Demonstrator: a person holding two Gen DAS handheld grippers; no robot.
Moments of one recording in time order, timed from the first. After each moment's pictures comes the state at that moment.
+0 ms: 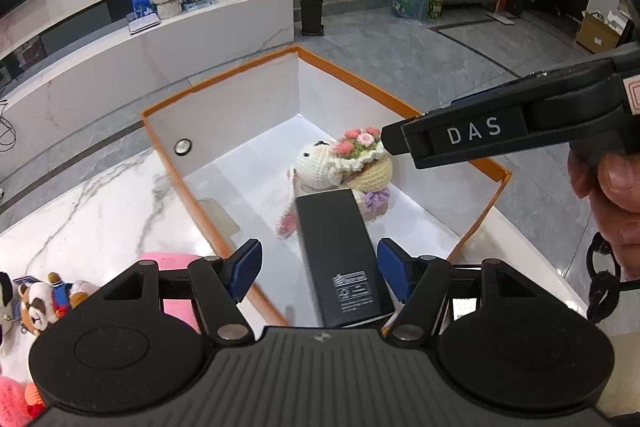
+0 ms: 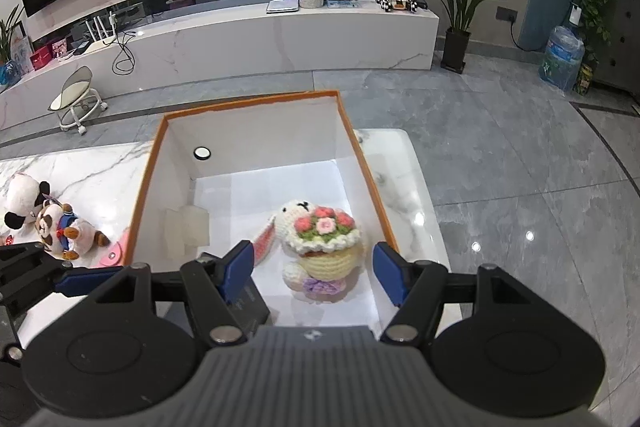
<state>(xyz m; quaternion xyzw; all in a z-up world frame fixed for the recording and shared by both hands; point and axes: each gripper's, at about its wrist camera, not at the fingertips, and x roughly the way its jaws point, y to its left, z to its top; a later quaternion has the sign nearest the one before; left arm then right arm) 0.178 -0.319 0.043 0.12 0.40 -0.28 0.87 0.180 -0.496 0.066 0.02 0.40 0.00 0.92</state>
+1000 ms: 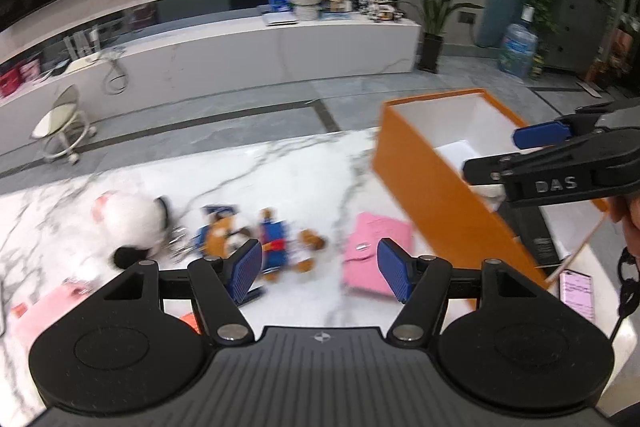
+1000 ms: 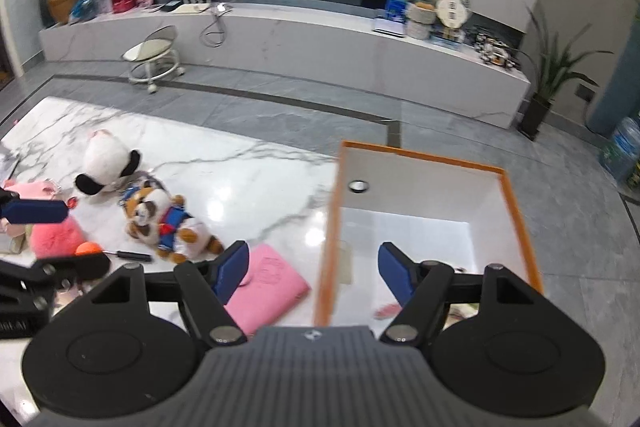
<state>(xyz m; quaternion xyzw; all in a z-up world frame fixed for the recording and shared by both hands) 0.177 -0.112 0.070 0.04 0.39 -0.13 0.91 0.193 -0.332 0.088 -0.09 0.38 0.11 0.91</state>
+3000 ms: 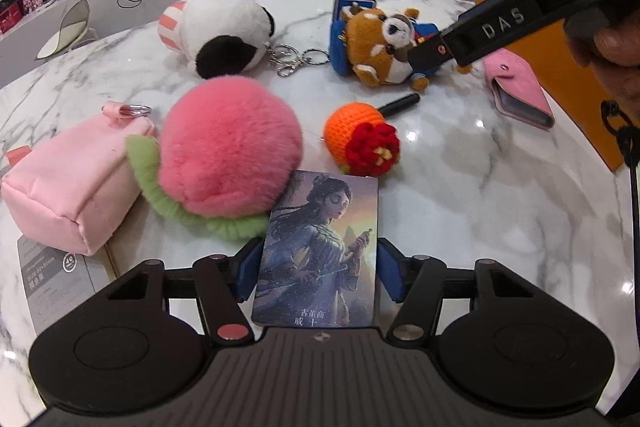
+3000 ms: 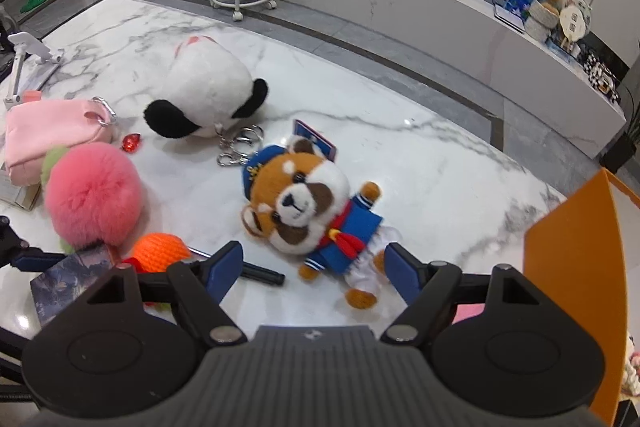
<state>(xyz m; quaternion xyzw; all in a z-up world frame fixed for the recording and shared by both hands) 0.151 0.030 -0.066 0.05 0.47 -0.14 0.87 0.244 -0.156 -0.013 -0.17 0.43 0.20 0.86</state>
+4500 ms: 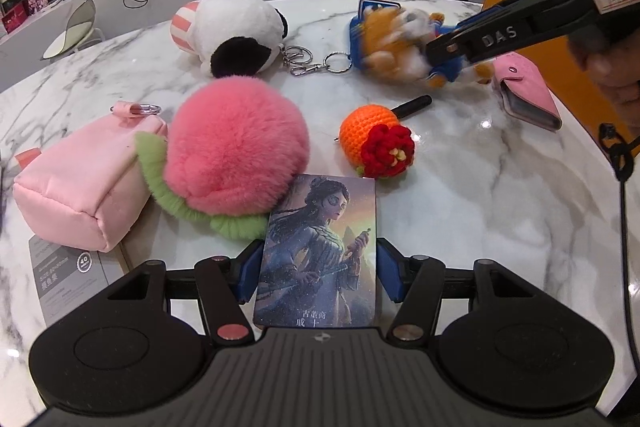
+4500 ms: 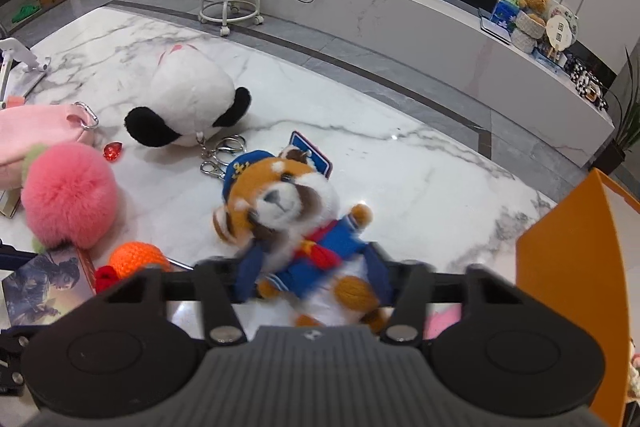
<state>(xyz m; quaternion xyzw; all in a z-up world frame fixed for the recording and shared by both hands) 0.150 0.034 -0.062 0.06 0.47 -0.13 0.87 0.249 -0.168 -0.021 -0.17 0.41 0.18 0.88</state>
